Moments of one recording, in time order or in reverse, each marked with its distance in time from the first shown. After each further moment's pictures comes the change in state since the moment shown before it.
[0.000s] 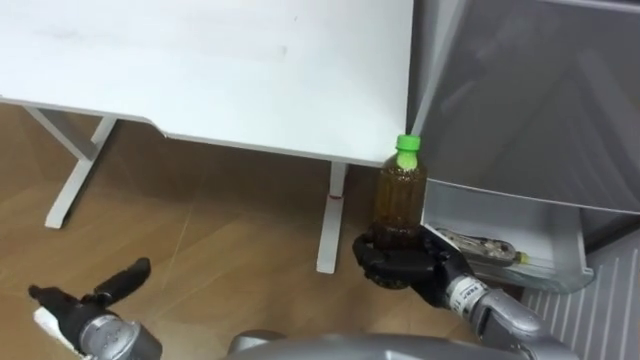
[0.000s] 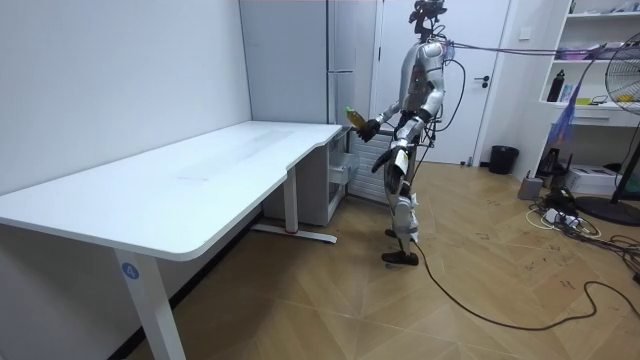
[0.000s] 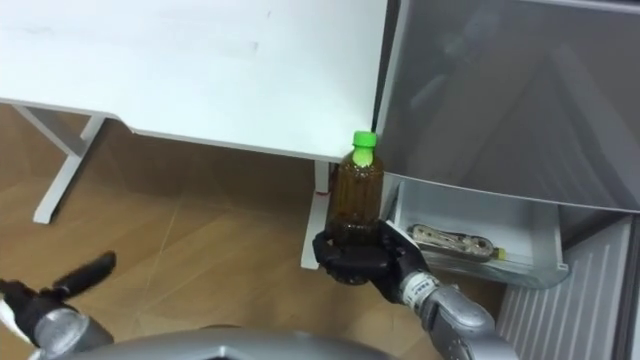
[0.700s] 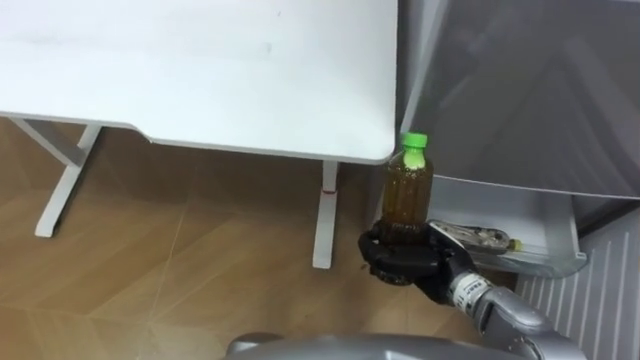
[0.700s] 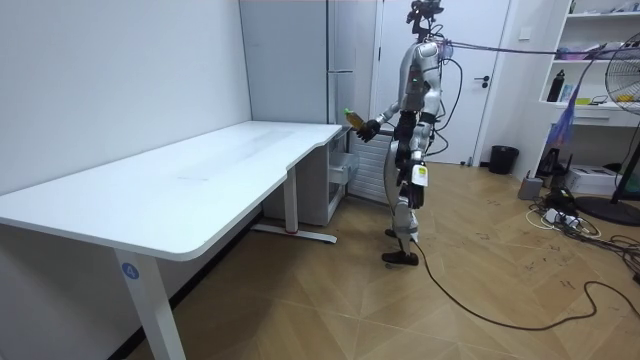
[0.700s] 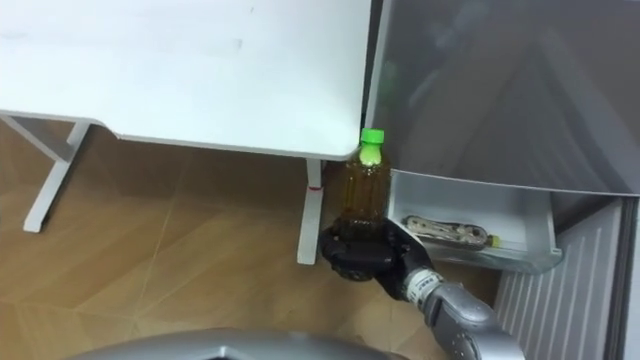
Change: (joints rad) left arm -0.003 0.001 0.000 0.384 0.103 0.173 -0.292; right arm -0.014 -0.019 -0.001 0.009 0.071 0.028 -0.025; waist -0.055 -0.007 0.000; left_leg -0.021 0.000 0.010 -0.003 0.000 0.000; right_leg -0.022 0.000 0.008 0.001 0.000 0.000
